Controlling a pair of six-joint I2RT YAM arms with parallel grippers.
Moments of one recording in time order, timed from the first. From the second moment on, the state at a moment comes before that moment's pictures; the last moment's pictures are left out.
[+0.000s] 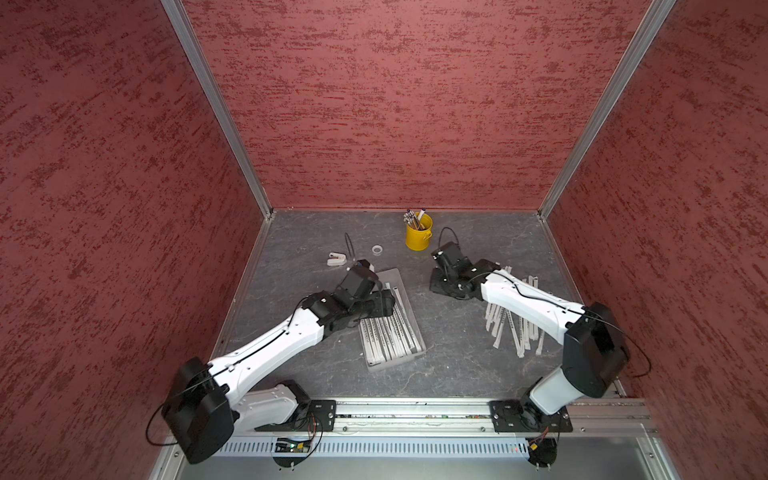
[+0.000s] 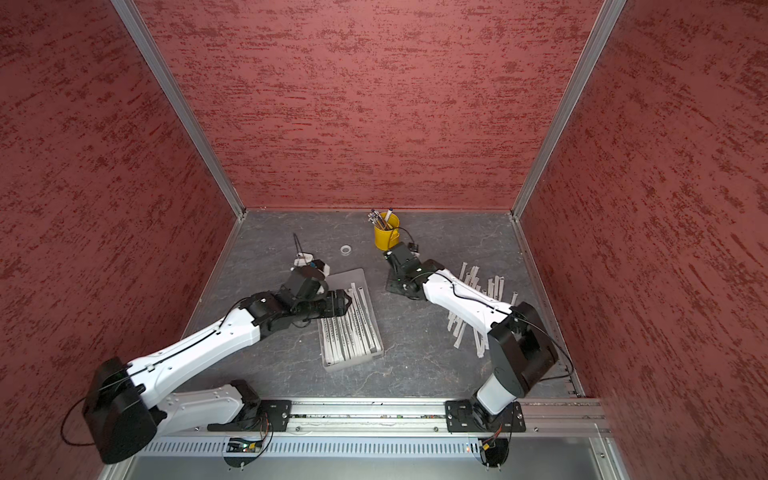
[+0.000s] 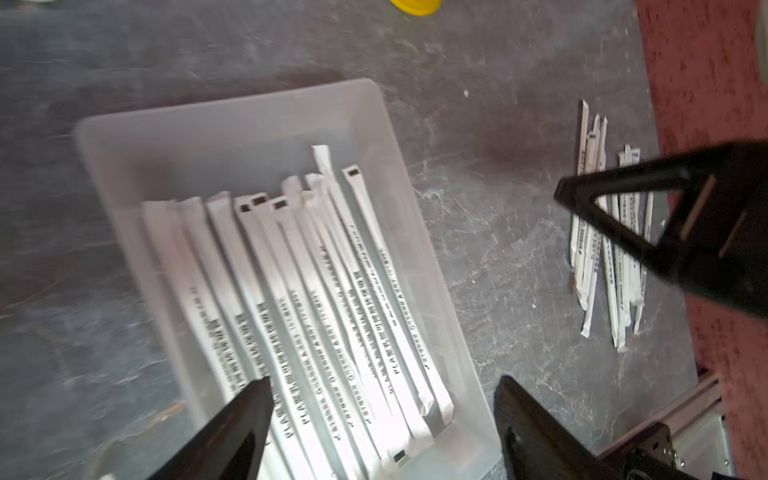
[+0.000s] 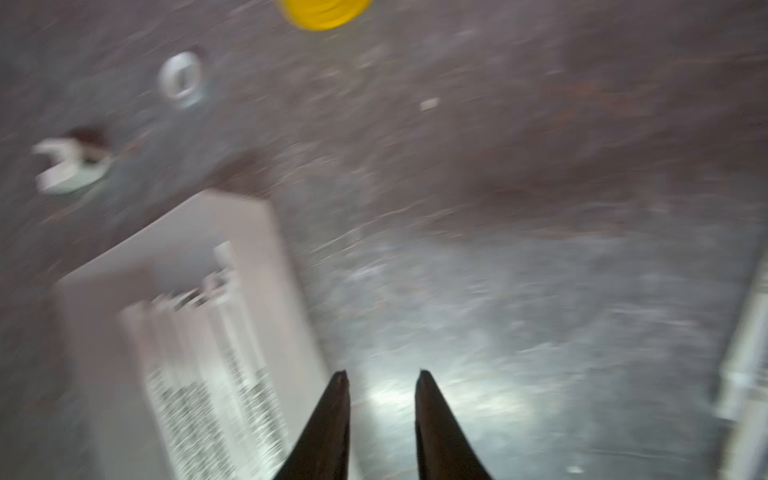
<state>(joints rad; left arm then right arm) -0.74 1.24 0.89 -0.52 -0.03 -0.71 0.58 1.59 1.16 -0.65 0.14 0.77</state>
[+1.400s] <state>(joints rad) -0.84 1.57 1.07 -0.45 0.03 -0.68 0.17 1.80 1.14 -0.59 0.23 0.60</state>
